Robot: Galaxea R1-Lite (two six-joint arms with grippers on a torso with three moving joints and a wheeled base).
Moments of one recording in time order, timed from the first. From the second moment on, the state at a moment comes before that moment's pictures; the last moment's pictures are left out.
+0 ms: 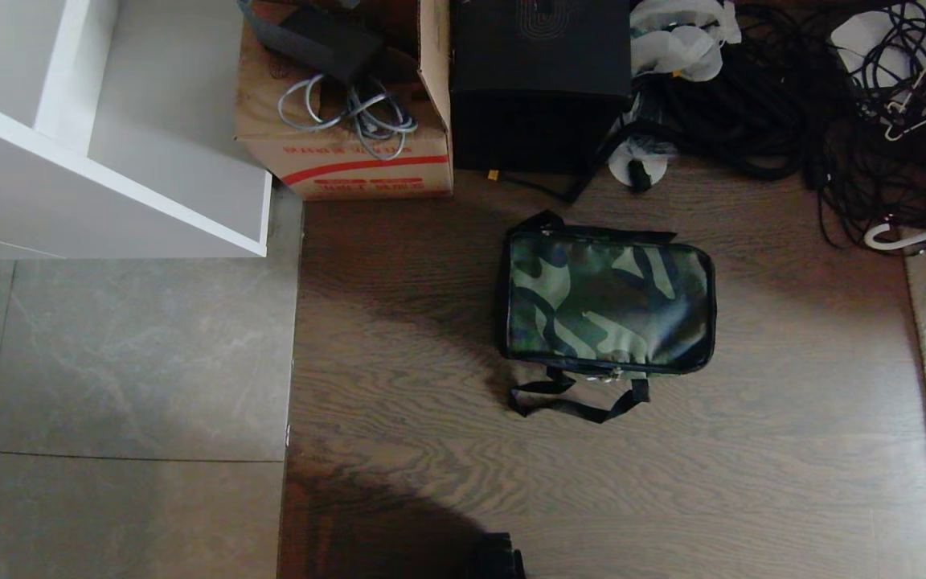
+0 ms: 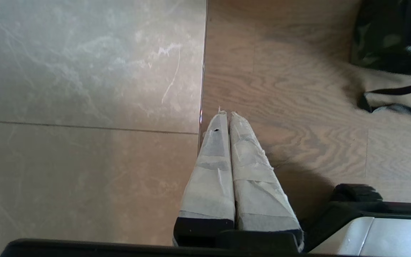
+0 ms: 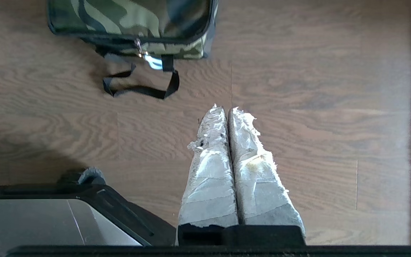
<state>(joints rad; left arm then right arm) 0.00 0.00 0.00 0.00 0.00 0.00 0.01 0.00 0.00 0.00 0.00 0.02</state>
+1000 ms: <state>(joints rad) 0.00 0.00 0.00 0.00 0.00 0.00 0.01 0.00 0.00 0.01 0.01 -0.06</state>
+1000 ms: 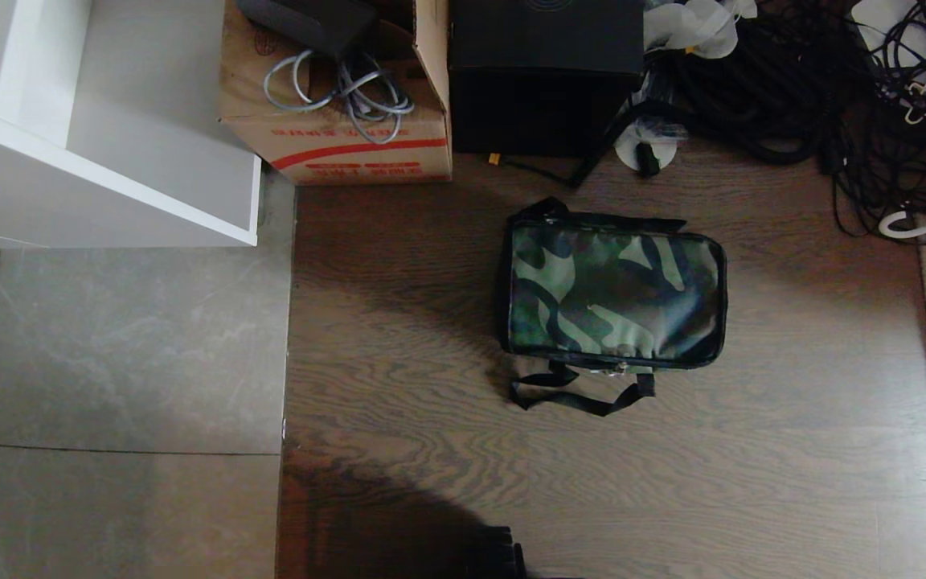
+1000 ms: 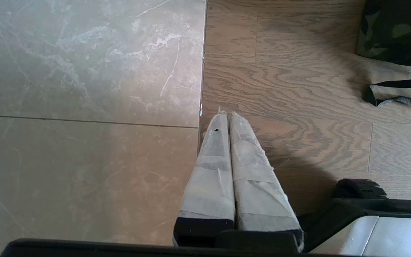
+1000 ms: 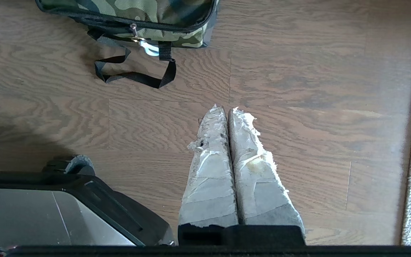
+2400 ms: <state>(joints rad) 0.00 0.00 0.00 0.00 0.00 0.00 0.01 0.00 0.00 0.01 0.01 -0.06</state>
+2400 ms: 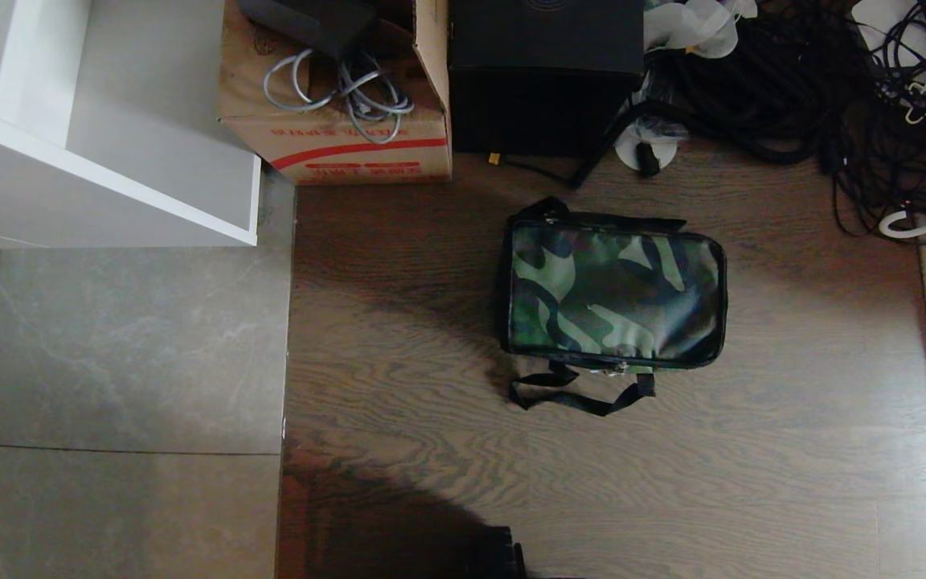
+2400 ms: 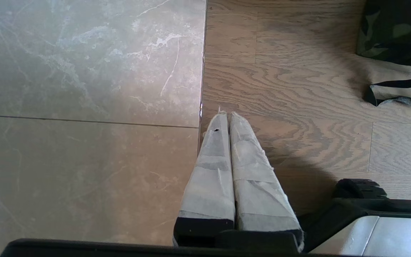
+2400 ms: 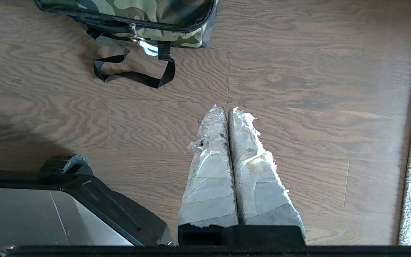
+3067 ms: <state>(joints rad) 0.00 0.00 0.00 0.00 0.00 0.00 0.02 0.27 -0.47 0.54 0.11 0.04</state>
